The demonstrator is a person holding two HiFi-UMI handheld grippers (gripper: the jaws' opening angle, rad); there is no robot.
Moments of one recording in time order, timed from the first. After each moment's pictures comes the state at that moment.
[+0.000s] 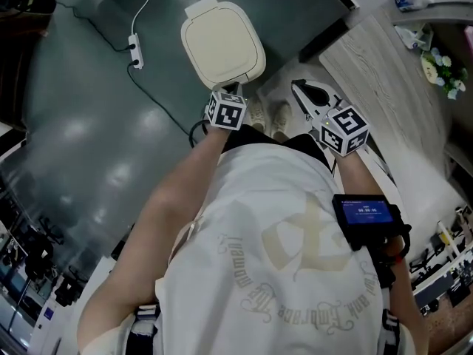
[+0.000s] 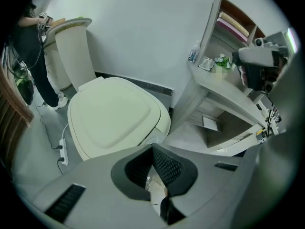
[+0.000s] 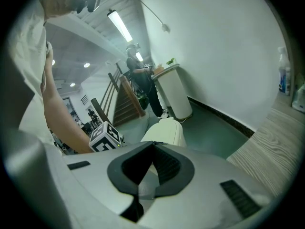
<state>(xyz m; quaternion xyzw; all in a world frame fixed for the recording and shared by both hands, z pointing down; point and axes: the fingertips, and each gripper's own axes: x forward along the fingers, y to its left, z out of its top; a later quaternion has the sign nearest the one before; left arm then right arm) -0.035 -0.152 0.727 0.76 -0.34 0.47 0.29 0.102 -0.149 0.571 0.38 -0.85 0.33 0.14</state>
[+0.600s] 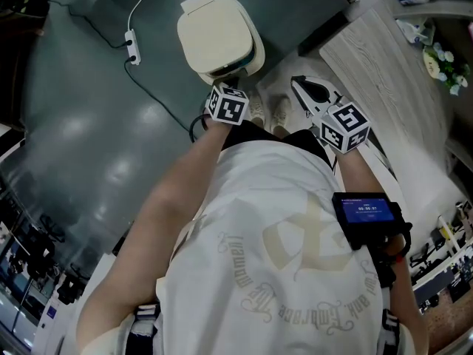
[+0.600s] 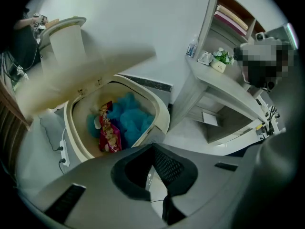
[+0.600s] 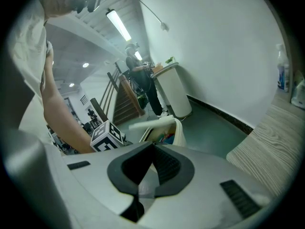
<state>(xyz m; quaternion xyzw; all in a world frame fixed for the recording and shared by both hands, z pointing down) -0.034 -0.148 0.729 0.76 -0.33 0.49 0.28 0.100 -0.143 0.571 0.38 -0.85 0.34 0.14</state>
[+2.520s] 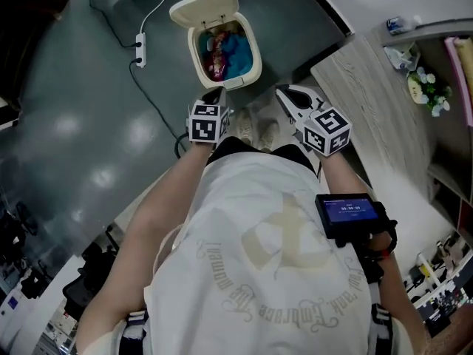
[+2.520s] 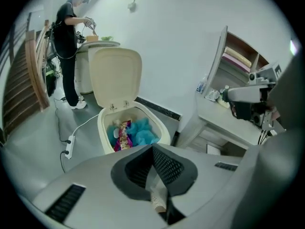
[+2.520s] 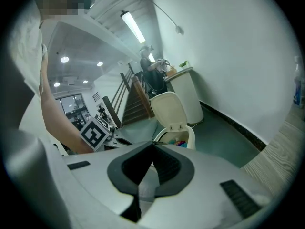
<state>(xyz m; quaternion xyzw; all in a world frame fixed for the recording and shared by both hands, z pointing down) -0.060 -0.146 0.648 0.77 -0.46 0.34 0.29 0.081 -0.134 0.551 0.33 -0.89 0.28 0.13</state>
